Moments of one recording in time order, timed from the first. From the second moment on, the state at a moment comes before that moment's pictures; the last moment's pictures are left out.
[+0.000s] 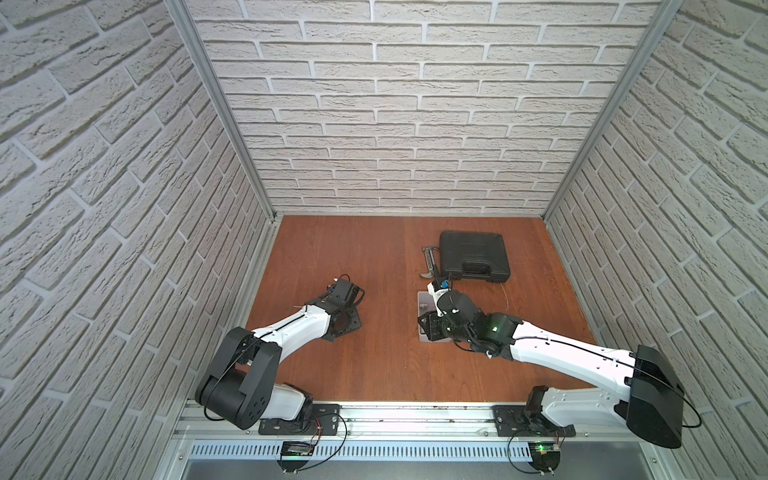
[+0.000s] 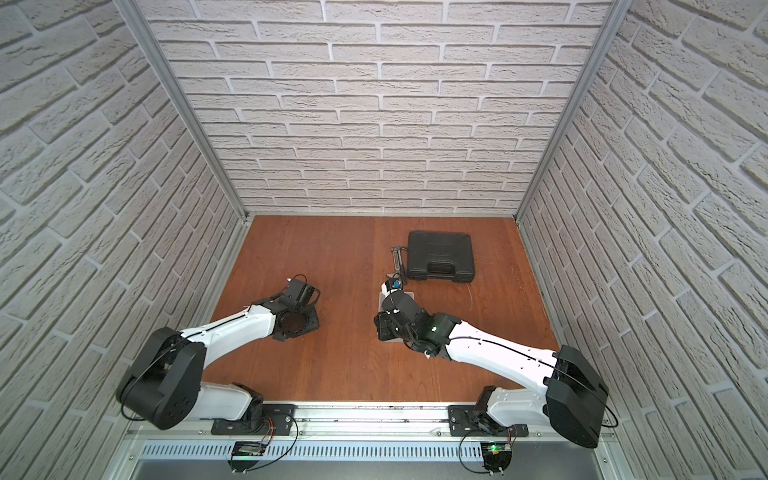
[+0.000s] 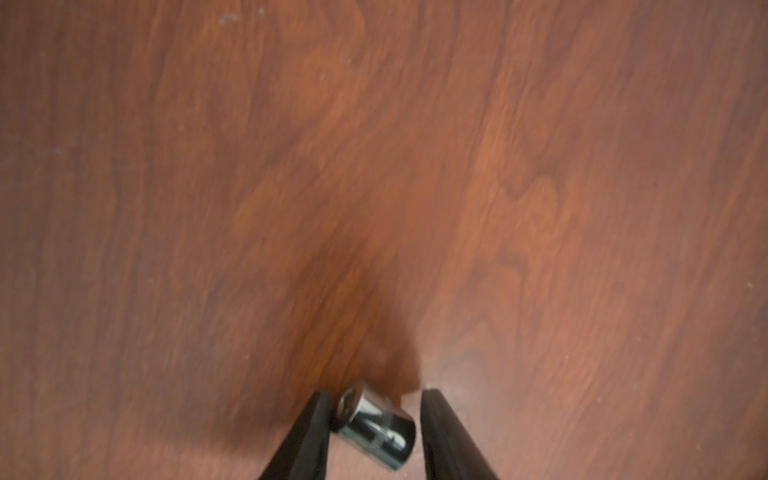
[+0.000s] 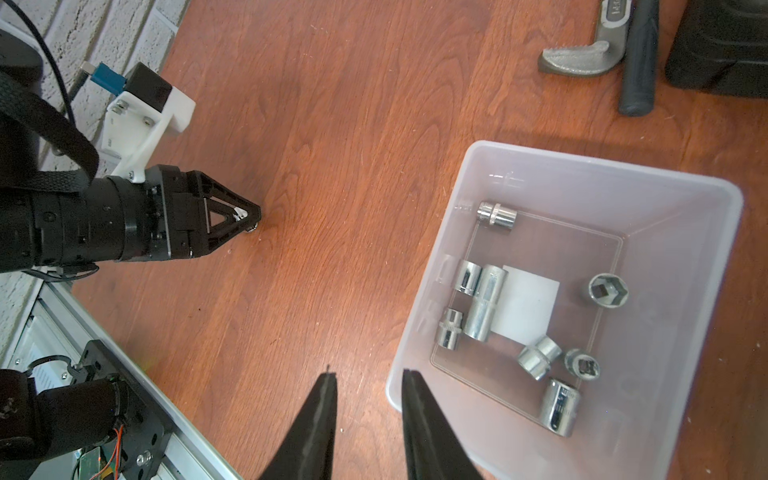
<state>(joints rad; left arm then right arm) -0.44 1.40 0.65 -0.48 -0.09 -0.73 0.89 1.26 0.81 -0.35 0.12 0.66</state>
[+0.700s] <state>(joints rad) -0.45 1.46 0.70 -0.49 -0.08 -0.73 0.89 1.23 0.79 -0.35 0.13 0.66</state>
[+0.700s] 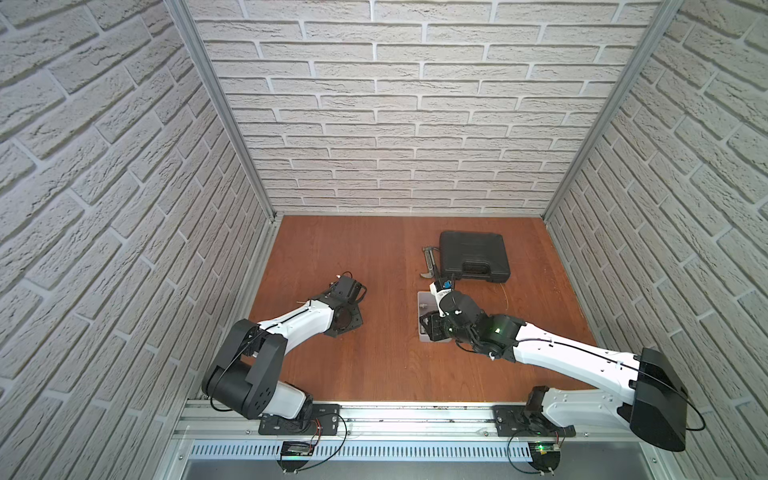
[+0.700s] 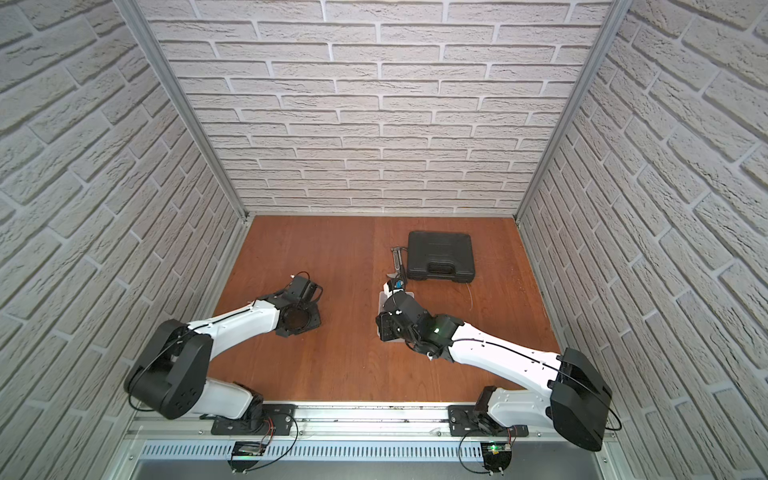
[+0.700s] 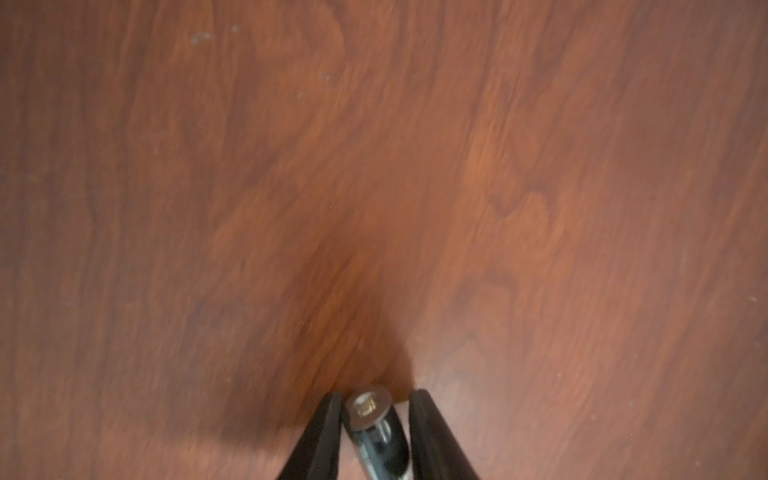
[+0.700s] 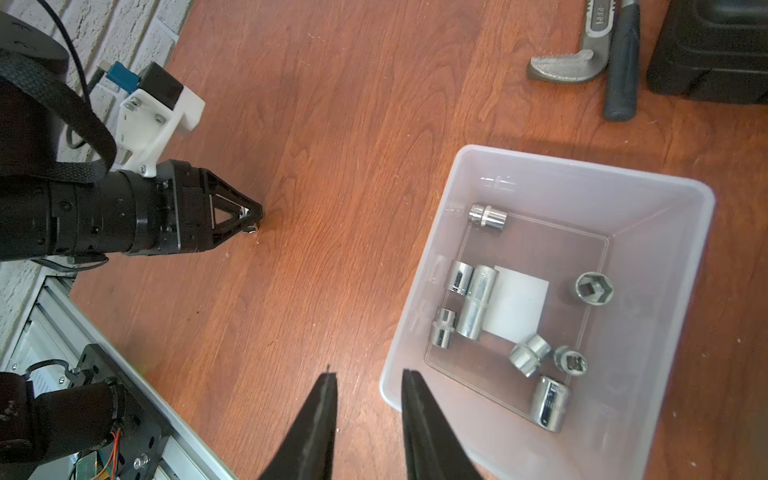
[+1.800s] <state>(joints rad) -0.52 1.52 0.76 -0.53 -0.15 -0.74 0.82 1.20 0.78 -0.38 0.16 0.69</state>
